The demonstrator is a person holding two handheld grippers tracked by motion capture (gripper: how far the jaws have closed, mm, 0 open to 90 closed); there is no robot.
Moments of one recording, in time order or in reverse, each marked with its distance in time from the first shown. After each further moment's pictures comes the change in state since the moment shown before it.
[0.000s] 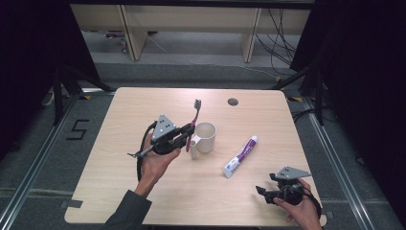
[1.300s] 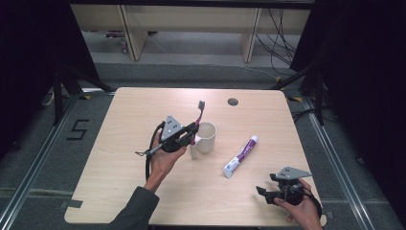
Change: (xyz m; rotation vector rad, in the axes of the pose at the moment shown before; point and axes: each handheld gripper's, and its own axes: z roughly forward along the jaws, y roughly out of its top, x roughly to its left) left arm 0.010 -0.027 0.032 -0.020 0.012 0.038; right arm 0.000 -0.001 0.000 0.000 0.004 0.013
